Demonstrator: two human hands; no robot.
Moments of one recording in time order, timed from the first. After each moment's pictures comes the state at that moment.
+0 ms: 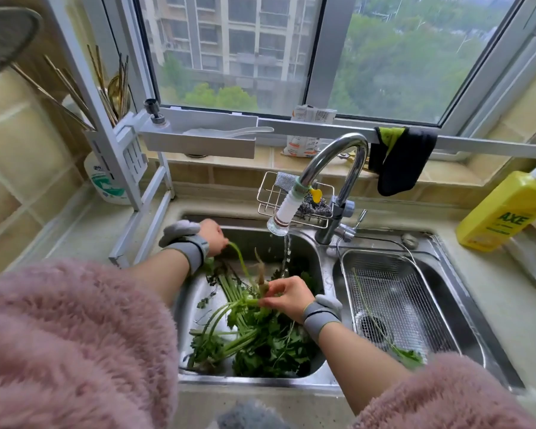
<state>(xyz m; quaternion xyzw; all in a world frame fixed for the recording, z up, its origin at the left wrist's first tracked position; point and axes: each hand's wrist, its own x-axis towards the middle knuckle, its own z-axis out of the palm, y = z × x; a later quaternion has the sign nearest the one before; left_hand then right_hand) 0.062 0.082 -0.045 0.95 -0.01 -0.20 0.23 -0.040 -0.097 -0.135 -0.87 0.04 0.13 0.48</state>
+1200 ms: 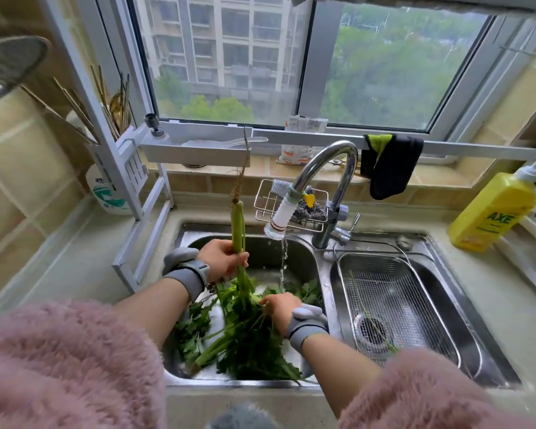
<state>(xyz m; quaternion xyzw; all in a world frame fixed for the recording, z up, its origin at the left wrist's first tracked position) 0.019 0.080 -0.053 0.82 -0.02 -0.22 0.53 -0.045 -0.080 -0.135 -0.95 0.03 0.25 0.18</state>
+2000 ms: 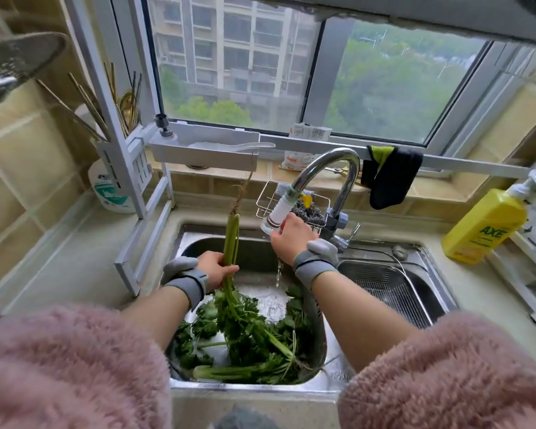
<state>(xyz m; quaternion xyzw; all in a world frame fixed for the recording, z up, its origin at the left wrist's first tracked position) 0.015 0.091 -0.061 0.86 0.03 -0.23 0.45 0.018 -0.076 -0.023 -0.96 0.13 -0.05 0.23</state>
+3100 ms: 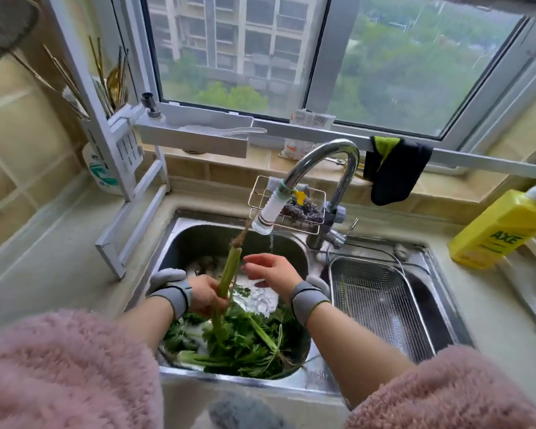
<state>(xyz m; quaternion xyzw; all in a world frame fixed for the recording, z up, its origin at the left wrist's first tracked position) -0.007 0.081 -0.110 0.83 0.03 -0.39 0.39 -0.021 -0.100 -0.086 -0.78 0.05 0.19 0.59</state>
